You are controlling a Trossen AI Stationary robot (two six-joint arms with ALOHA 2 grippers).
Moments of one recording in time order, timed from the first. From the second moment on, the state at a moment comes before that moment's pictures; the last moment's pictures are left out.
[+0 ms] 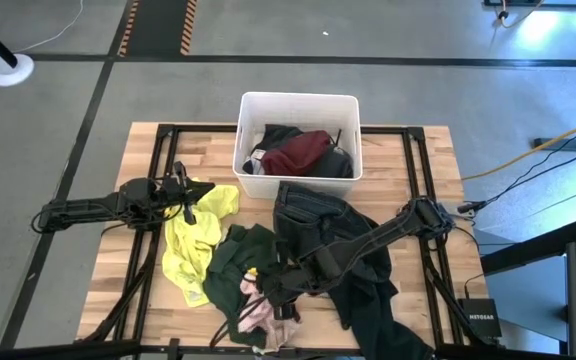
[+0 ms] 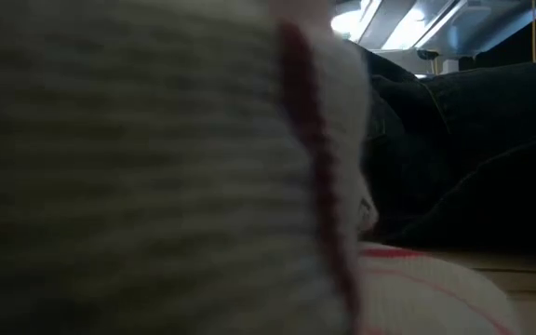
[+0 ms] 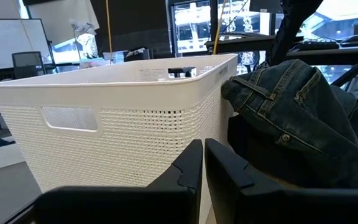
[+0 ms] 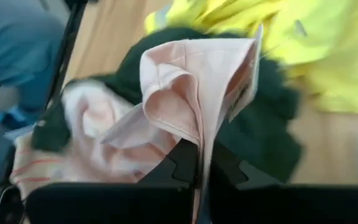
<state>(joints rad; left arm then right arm) 0.10 0.01 0.01 0.05 -0.24 0.10 0.46 2.17 2.11 -0.88 0.28 0.23</state>
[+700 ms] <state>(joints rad) 0.10 0.01 0.01 0.05 -0.24 0.07 0.27 2.01 2.33 -0.99 0.72 0.04</state>
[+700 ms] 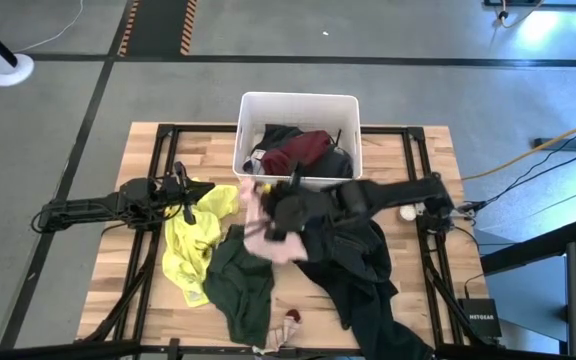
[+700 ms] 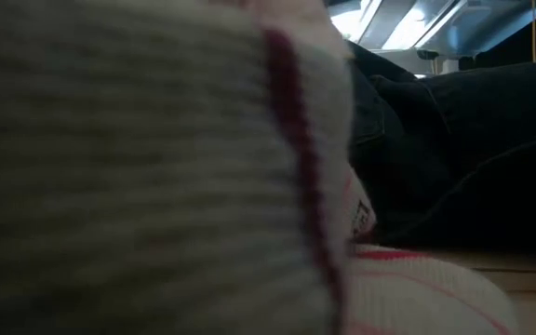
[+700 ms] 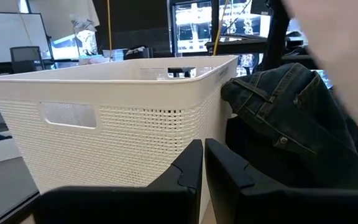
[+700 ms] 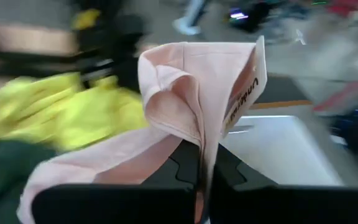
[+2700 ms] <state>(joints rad) 0.10 0.01 0.01 0.05 -0.24 0.11 -0.14 1.87 1.91 -1.02 0.71 0.47</state>
